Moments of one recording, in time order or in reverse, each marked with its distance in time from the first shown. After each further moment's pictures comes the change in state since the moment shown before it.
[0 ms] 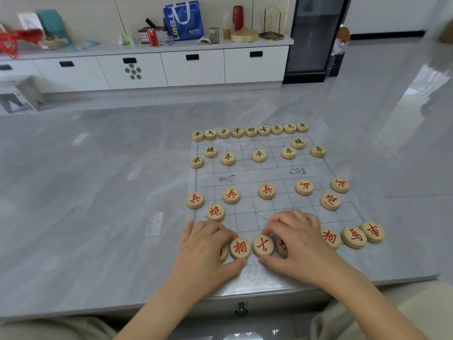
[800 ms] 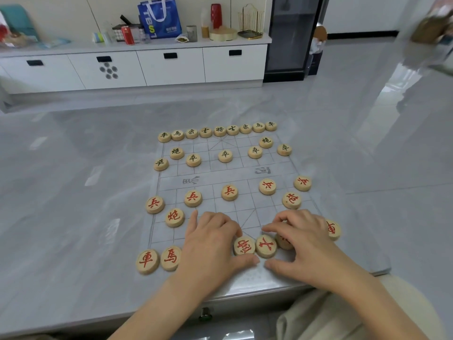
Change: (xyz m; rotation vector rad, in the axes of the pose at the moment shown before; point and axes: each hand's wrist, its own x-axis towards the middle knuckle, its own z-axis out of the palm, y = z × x) left_hand 0.038 0.075 0.021 0.108 -0.090 0.052; right_hand -0.040 0.067 -0.019 0.070 0.033 0.064
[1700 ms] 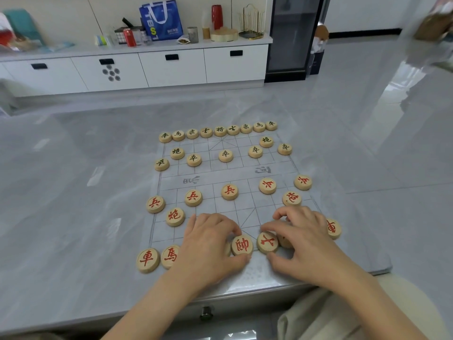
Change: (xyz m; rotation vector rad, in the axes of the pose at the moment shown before) left_hand -0.002 -0.009 0.000 -0.131 -0.013 0.001; right_hand 0.001 0.000 0.005 -0.036 0.061 0.006
